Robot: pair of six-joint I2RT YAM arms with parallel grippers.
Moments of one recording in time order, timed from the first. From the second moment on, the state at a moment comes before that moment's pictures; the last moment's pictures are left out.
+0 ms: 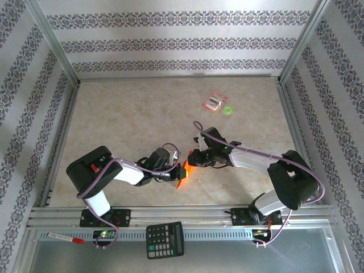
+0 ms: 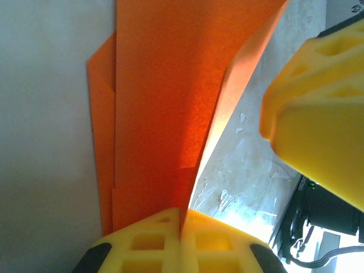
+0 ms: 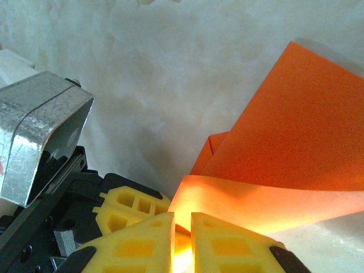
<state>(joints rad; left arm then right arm) -0.80 1.71 0.49 0.55 0.45 -0.95 0.63 1.49 0.71 -0.22 -0.48 0.63</state>
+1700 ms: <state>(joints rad) -0.80 1.73 0.49 0.57 0.46 -1.02 0.60 1.66 0.76 -0.23 -0.40 0.55</state>
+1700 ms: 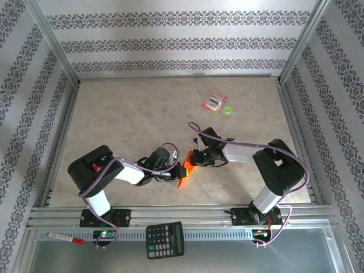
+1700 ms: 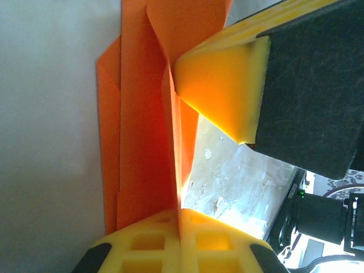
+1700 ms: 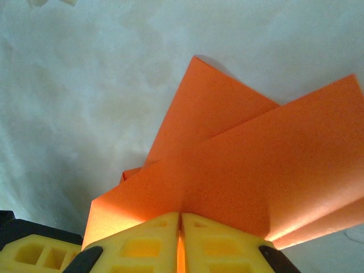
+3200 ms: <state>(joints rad) -0.88 1.43 0.58 0.13 0.36 -0.86 0.58 1.68 0.77 -0.23 -0.43 0.54</state>
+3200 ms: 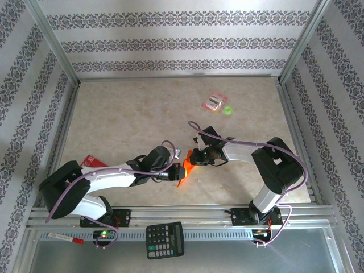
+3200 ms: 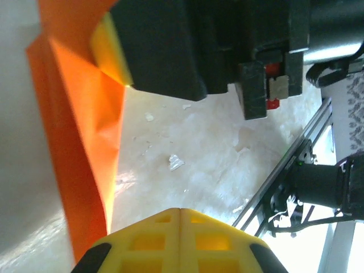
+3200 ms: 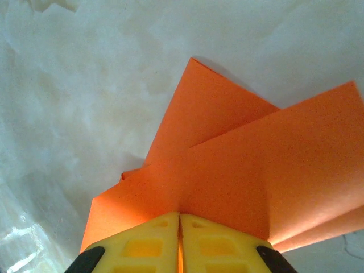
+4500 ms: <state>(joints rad) -0.85 1.61 0.60 0.12 0.40 -0.84 0.58 1.68 0.77 -0.23 -0.43 0.54</state>
